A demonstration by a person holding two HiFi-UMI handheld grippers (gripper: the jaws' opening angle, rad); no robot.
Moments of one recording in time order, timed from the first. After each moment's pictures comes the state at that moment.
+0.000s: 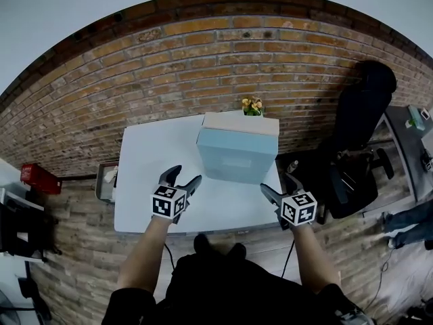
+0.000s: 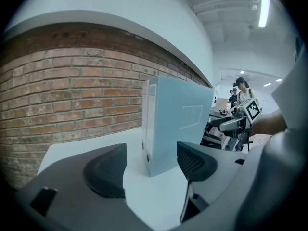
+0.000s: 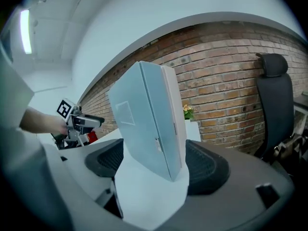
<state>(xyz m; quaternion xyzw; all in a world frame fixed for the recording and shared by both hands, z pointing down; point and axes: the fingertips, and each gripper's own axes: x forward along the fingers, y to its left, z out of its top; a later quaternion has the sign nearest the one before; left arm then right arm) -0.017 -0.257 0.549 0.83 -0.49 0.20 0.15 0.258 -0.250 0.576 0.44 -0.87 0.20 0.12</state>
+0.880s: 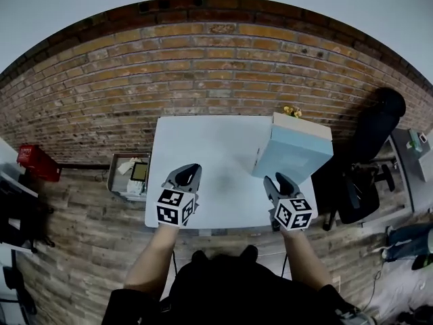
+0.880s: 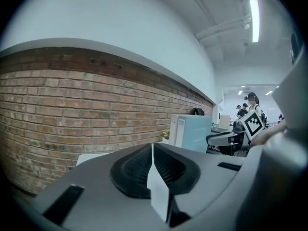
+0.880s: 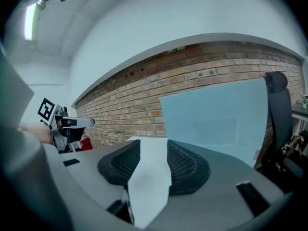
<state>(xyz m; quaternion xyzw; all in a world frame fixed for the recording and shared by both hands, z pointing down) -0.181 -0.199 0.467 0.84 -0.53 0.09 0.11 0.056 -0.216 0.511 0.48 -0.86 0.16 0.09</state>
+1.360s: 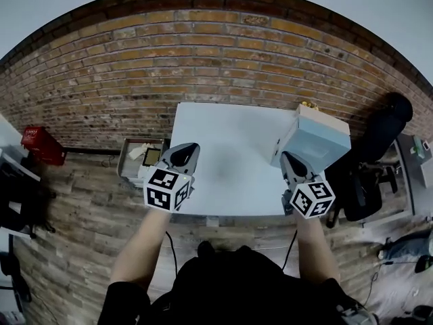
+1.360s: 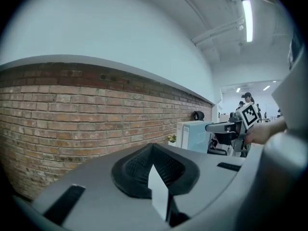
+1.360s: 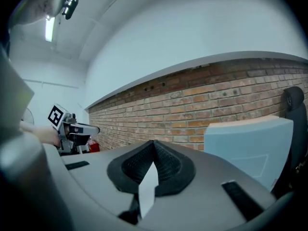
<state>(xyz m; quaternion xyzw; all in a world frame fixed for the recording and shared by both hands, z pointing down) -0.267 -0.165 0.414 0.84 -0.54 0.09 0.08 -0.021 -0.196 0.423 0.44 -0.89 0.09 0.04</state>
